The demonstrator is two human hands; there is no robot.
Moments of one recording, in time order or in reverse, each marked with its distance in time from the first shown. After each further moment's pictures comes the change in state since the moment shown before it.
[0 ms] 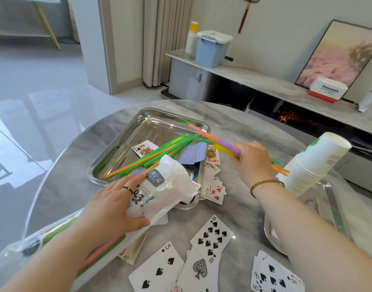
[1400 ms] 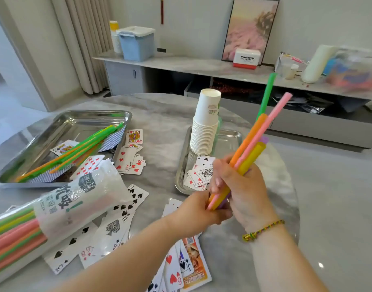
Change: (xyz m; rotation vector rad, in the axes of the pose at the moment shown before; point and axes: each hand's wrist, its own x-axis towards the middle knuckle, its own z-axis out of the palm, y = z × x) left_hand -0.017 0.294 0.117 -0.853 -0.499 0.308; right_hand -0.196 0.082 -0.110 1.526 0.149 0.358
